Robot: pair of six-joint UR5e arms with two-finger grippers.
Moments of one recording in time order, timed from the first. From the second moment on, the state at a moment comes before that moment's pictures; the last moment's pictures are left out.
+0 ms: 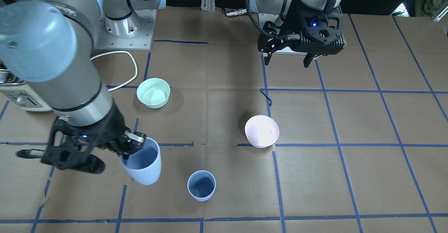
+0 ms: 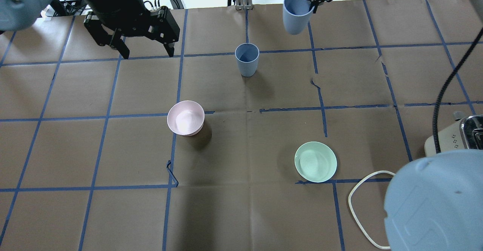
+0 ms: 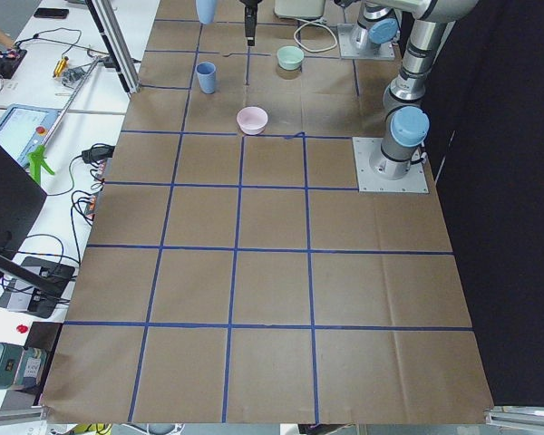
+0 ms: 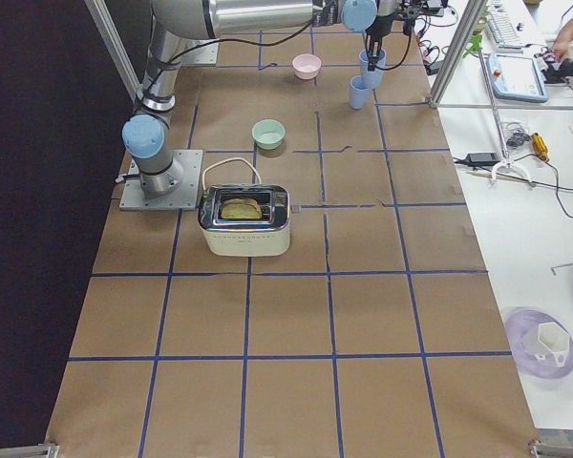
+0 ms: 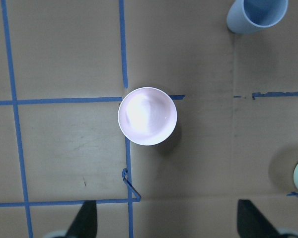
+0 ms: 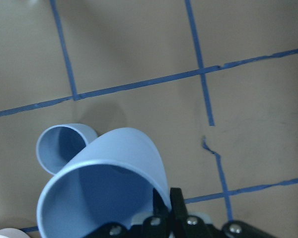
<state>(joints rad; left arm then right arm) -1.65 -1.61 -1.42 -1.69 1.54 -0.07 1.72 -1.09 1.05 -1.62 -1.55 0.35</state>
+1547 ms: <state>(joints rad) -1.58 -1.56 -1.49 -1.57 1.55 -0.07 1.84 -0.94 1.07 -1.73 -1.49 0.46</state>
